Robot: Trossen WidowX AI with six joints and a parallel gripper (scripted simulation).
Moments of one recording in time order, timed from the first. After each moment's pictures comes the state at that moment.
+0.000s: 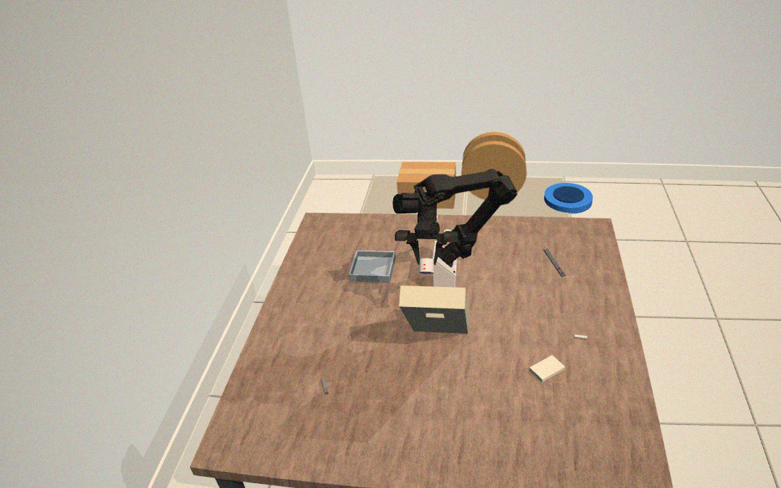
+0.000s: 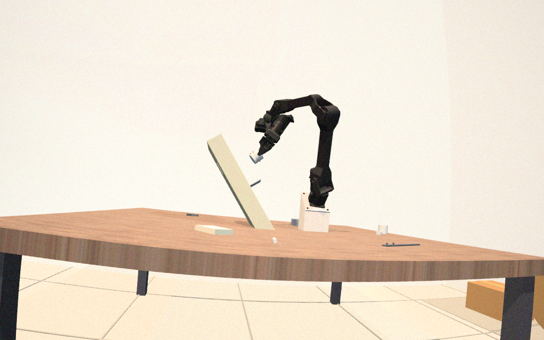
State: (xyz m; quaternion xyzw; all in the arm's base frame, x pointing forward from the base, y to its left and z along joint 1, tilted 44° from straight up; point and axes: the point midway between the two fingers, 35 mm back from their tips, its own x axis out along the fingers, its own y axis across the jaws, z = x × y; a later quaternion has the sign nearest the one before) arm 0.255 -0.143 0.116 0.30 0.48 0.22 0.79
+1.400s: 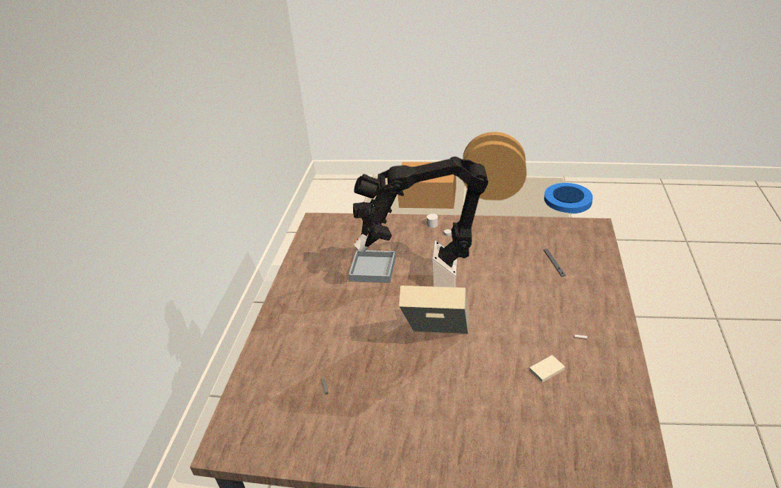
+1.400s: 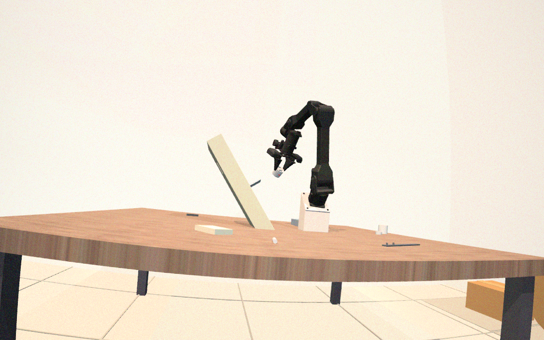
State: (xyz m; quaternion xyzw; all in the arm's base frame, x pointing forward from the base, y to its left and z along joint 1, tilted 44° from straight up) arm 0.135 -0.287 -0.038 0.49 0.59 -0.25 0.60
